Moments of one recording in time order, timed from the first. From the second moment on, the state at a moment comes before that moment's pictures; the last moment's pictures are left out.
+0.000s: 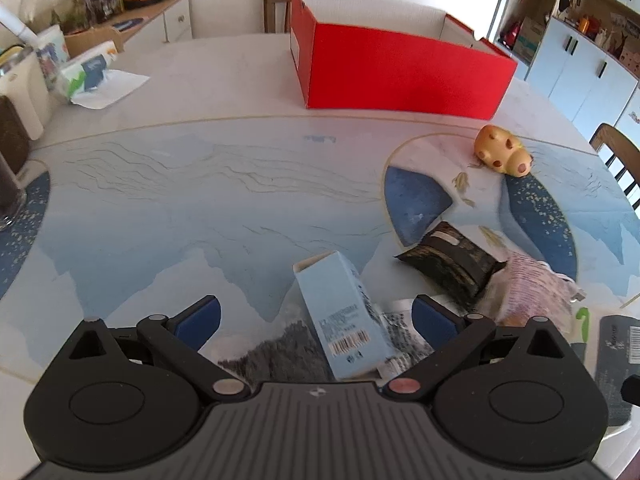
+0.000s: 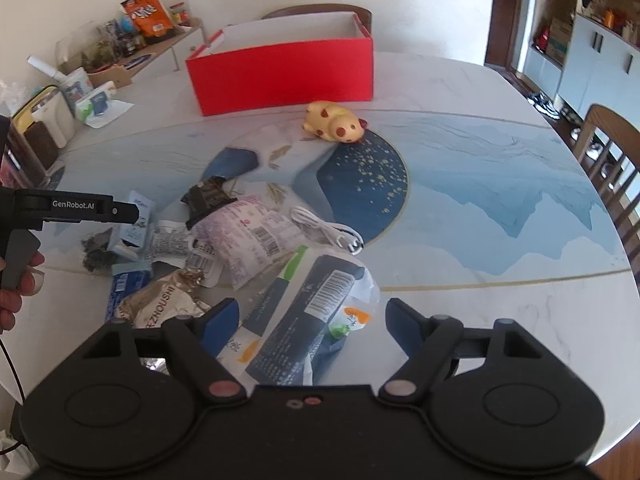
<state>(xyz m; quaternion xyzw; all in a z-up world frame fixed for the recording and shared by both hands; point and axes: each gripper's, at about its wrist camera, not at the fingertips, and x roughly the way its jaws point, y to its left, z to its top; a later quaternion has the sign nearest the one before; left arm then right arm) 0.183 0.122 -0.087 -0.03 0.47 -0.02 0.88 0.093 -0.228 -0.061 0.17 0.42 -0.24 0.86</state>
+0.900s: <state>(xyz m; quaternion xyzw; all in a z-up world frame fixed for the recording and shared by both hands) 0.212 0.135 -0.104 -0.04 0.50 -0.08 0.86 0.108 -0.240 -0.090 0.28 0.44 -0.31 0.80</state>
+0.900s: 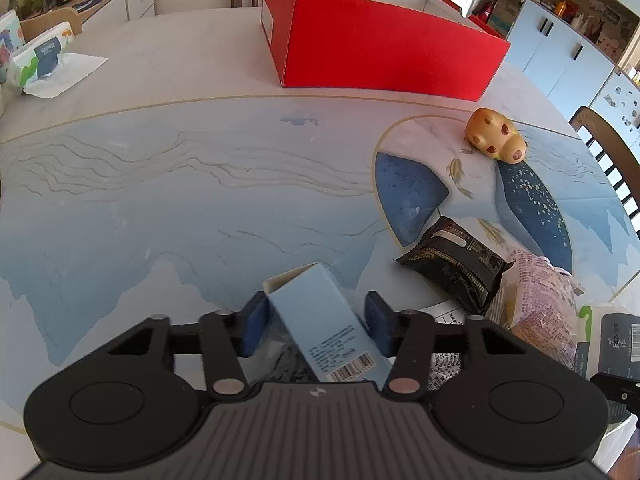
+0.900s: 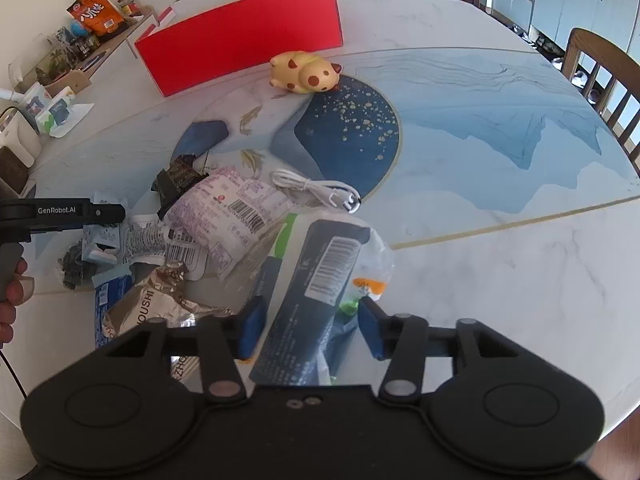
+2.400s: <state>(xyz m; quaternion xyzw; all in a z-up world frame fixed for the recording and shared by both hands) 0.217 0.170 -0.049 -0.17 0.47 -0.10 0.86 0.143 -0.305 0.001 0.28 0.35 -0.36 0.82</state>
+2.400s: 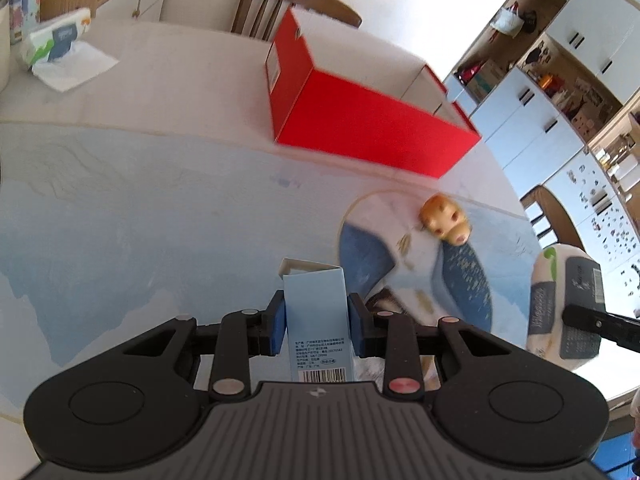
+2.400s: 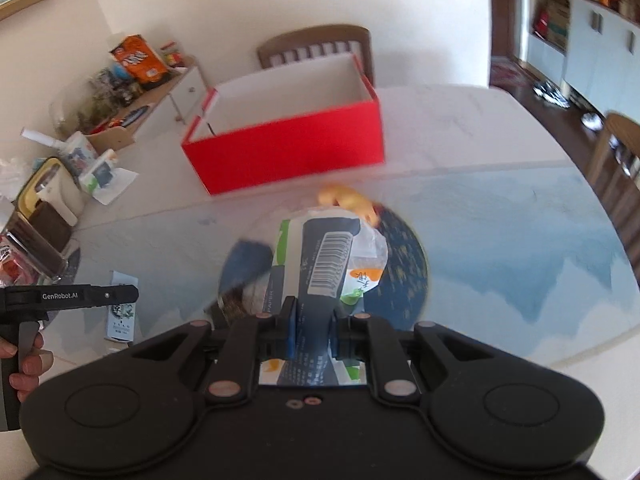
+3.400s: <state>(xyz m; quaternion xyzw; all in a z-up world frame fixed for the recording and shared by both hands) 0.389 0.102 0.044 -0.11 0.42 -0.11 0.90 0.235 -0.458 0.049 0.22 0.33 -0.28 0.87</state>
